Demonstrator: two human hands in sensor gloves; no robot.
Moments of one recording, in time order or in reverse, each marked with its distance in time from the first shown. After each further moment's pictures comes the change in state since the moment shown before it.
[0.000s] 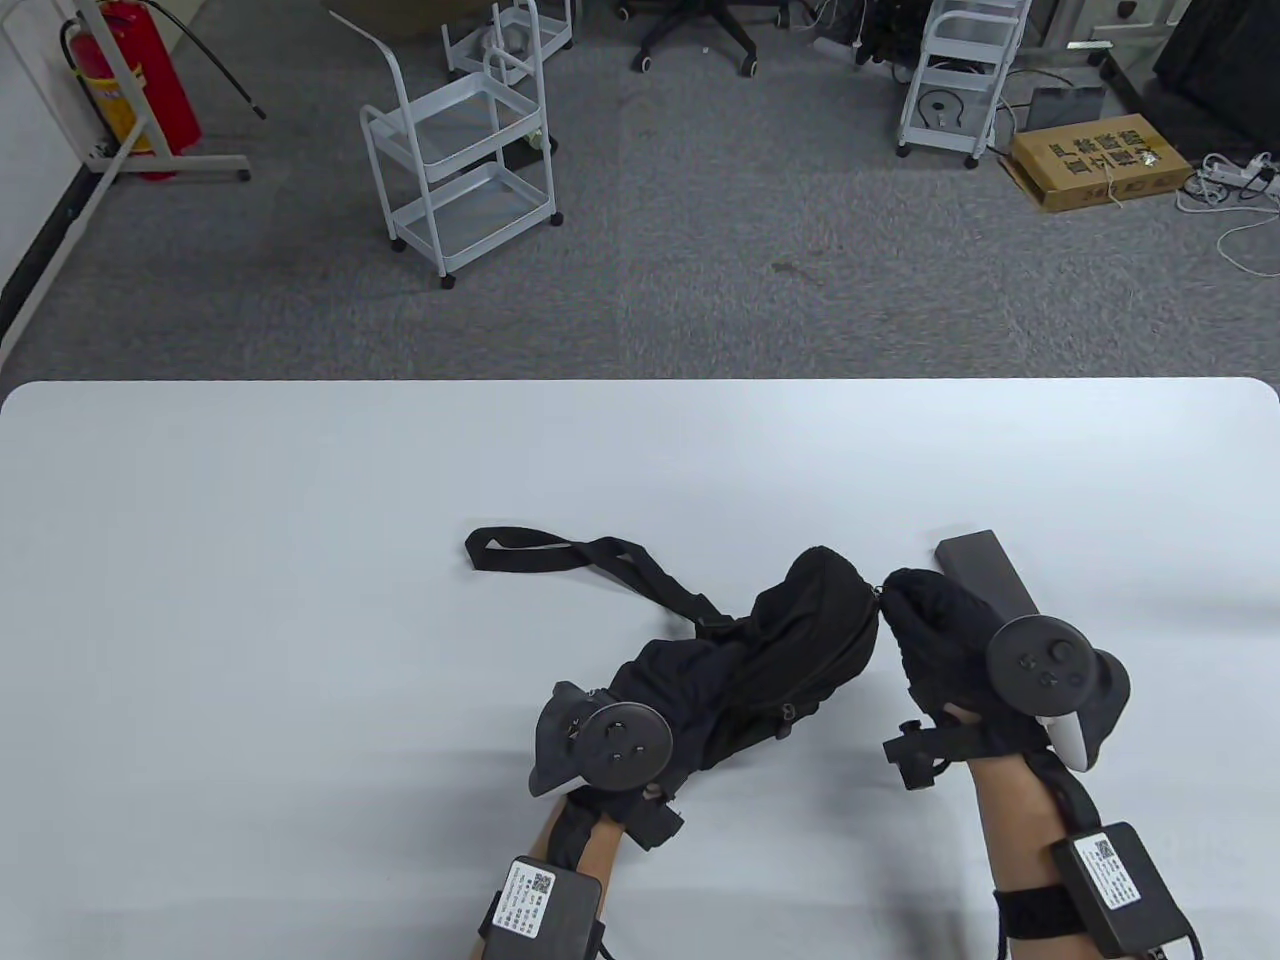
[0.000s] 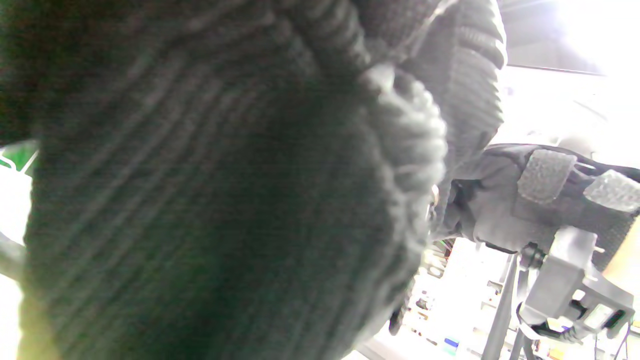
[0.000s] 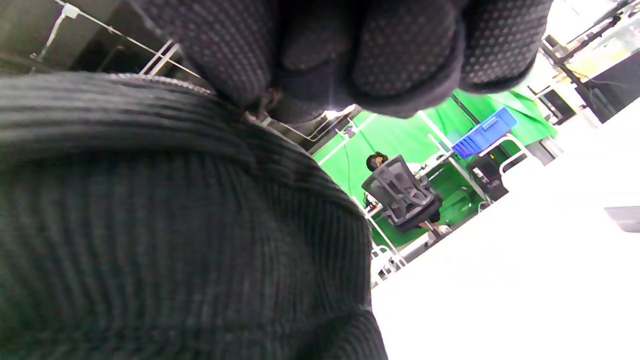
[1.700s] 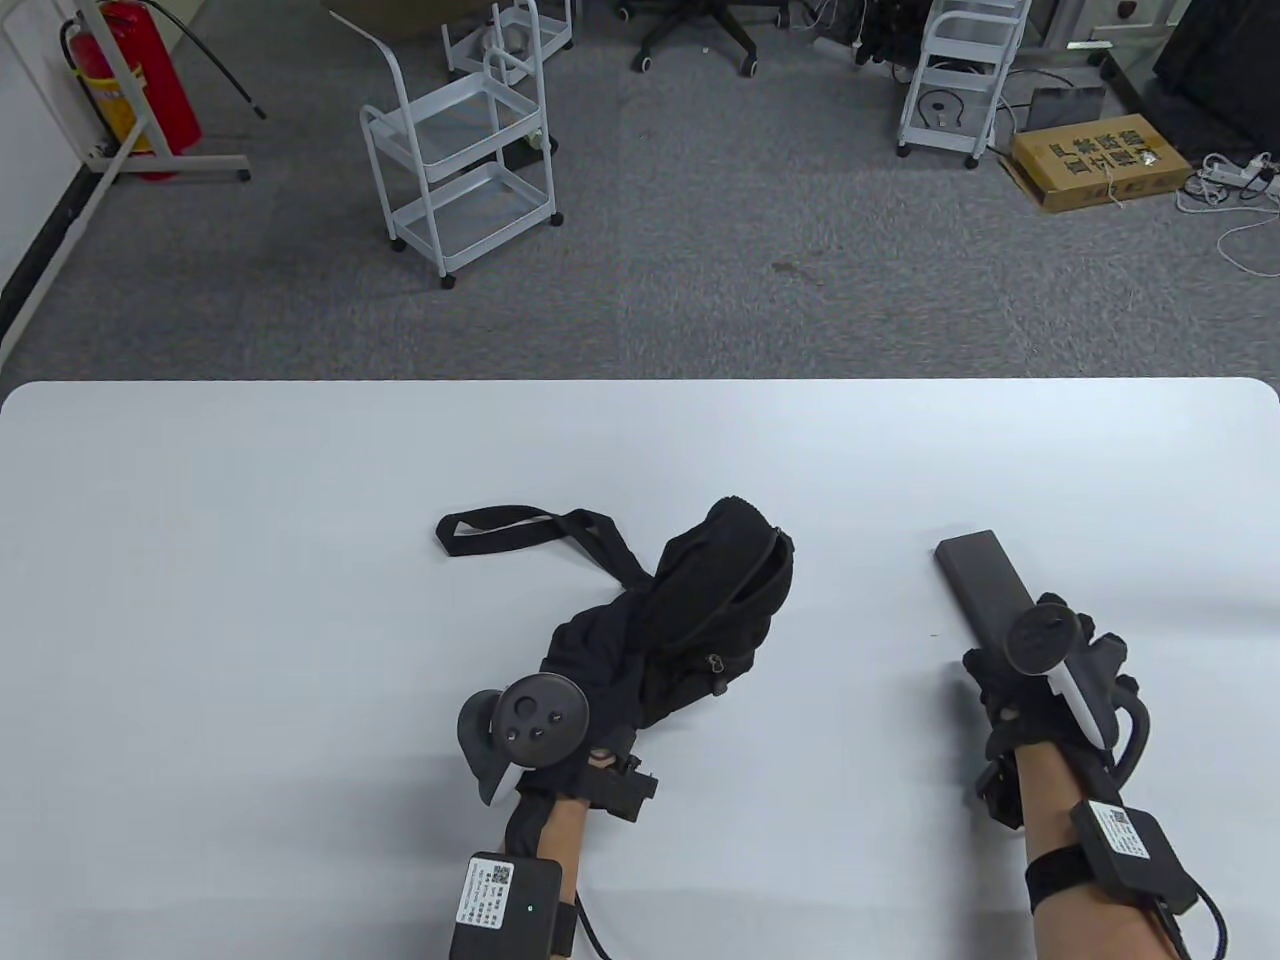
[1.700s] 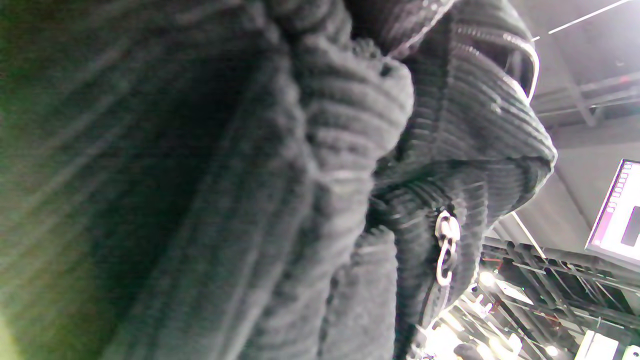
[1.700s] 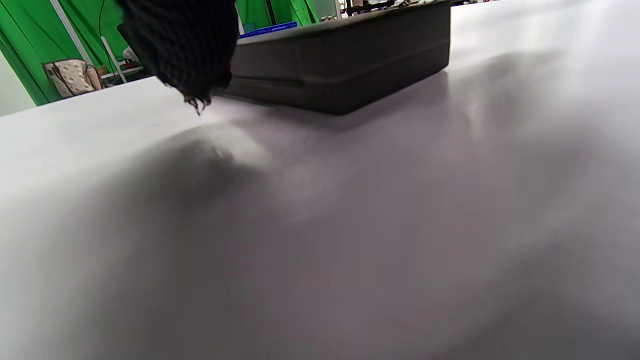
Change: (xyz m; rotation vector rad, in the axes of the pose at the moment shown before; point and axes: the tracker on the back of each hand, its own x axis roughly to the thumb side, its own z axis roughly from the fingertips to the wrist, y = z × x) left_hand -0.045 0.032 0.018 0.240 0.323 0.088; right_hand -0.151 0.027 -0.003 0.295 0.625 0.574
